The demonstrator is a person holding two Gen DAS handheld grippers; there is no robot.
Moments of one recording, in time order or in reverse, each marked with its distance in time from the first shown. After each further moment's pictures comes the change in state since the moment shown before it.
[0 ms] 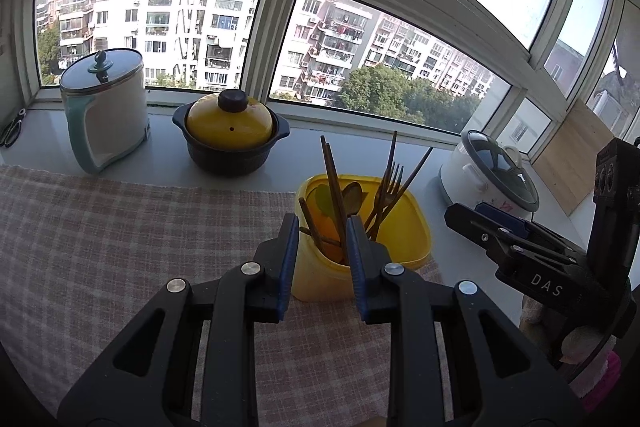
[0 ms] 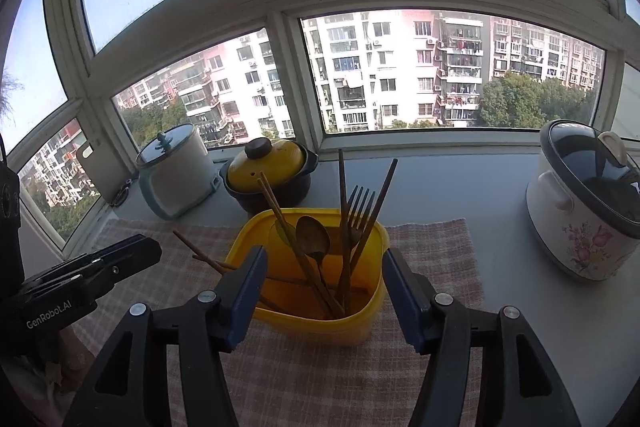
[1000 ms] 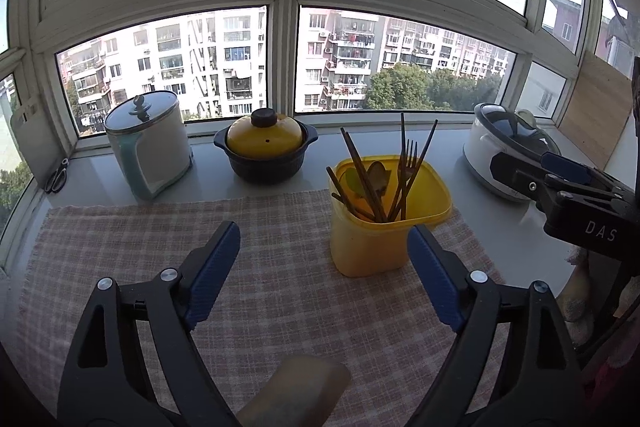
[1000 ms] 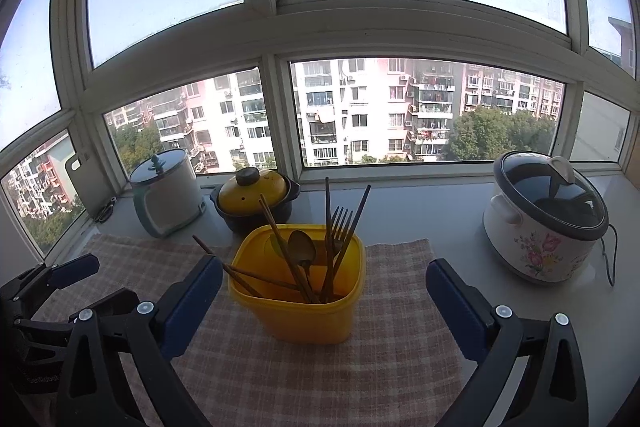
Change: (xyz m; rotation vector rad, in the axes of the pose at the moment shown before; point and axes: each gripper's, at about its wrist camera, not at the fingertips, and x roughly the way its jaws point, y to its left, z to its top) left arm -0.050 -0.013 -0.032 0.177 -0.054 0.161; right arm -0.058 0.022 -0.014 -0.022 -0.135 -0.123
